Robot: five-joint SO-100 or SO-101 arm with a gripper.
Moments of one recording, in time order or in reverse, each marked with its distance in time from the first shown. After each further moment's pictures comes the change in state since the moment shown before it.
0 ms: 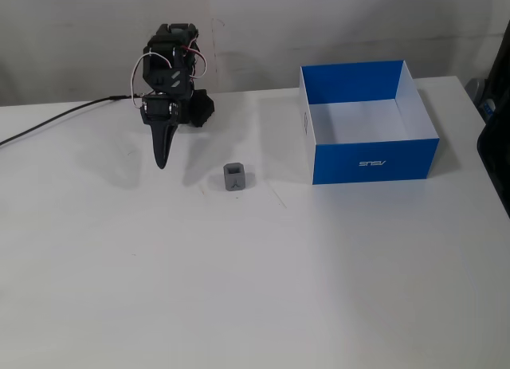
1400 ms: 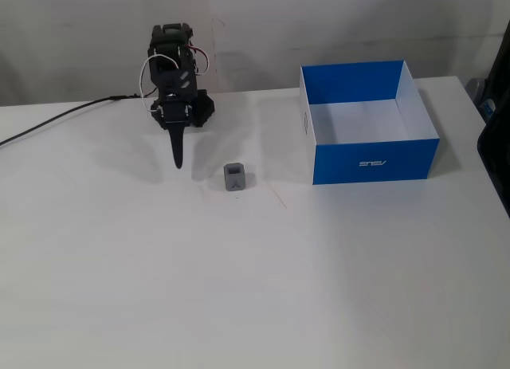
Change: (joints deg) arm 8.9 -2.1 -4.4 7.3 -5.6
